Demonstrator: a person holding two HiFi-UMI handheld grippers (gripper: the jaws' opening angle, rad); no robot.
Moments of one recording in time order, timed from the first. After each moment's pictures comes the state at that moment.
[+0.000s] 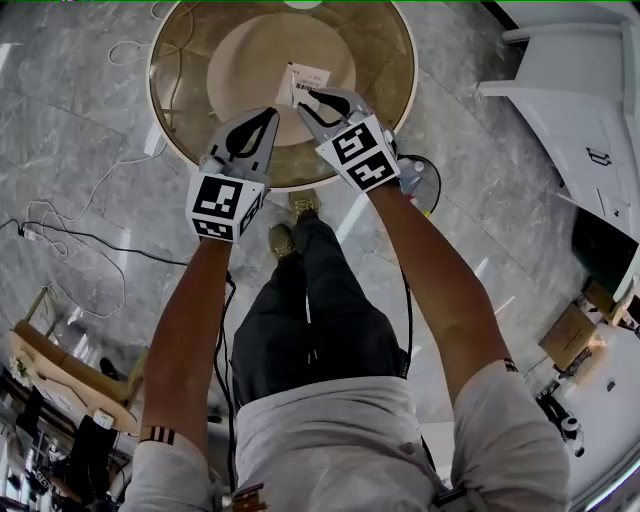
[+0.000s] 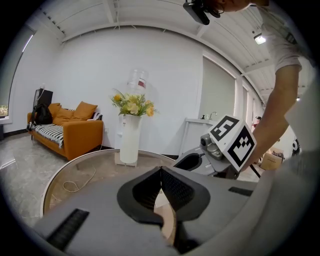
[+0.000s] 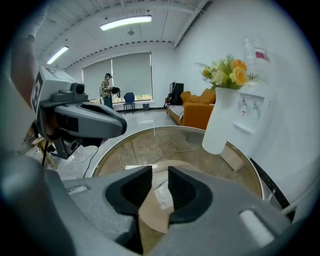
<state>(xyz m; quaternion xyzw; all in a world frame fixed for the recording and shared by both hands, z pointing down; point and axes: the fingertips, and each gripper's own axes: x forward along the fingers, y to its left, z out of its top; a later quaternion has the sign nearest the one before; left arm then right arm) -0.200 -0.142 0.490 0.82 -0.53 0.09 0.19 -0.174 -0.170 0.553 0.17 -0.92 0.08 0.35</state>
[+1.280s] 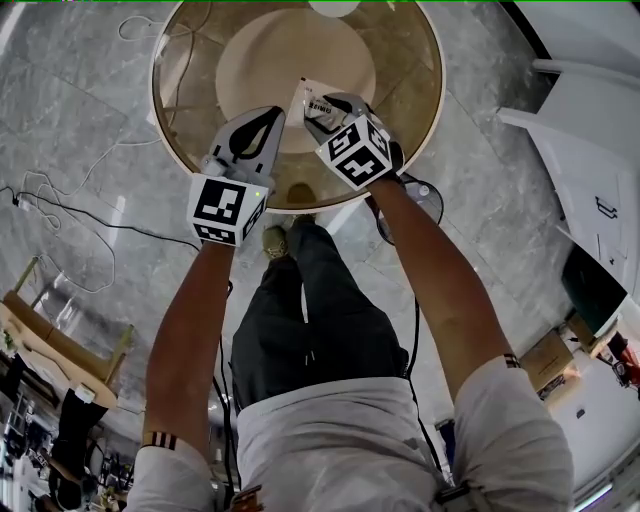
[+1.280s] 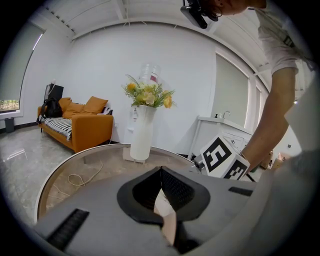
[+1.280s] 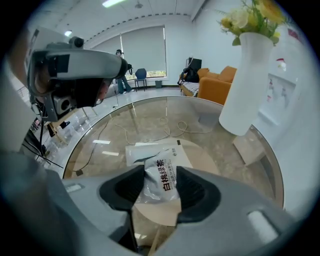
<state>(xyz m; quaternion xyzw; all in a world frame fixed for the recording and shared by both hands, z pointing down) -0.220 -0.195 0.528 0.79 -0.57 0.09 0.22 -0.178 -0.204 0.659 0.07 -0.88 0.07 0.47</state>
